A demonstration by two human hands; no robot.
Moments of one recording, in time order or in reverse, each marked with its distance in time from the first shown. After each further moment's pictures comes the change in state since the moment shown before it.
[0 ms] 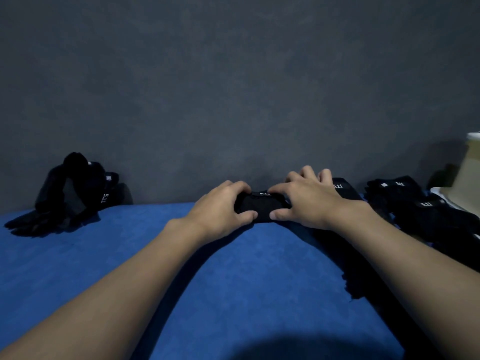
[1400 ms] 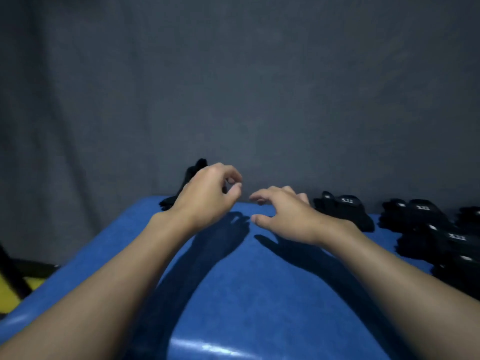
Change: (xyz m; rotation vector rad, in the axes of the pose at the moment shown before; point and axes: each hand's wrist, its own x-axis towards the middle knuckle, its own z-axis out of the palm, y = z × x) left_hand -0.131 -0.040 -0.146 0.091 0.374 -0.182; right_hand -0.005 -0.178 -0.042 0.526 0.018 -0.272
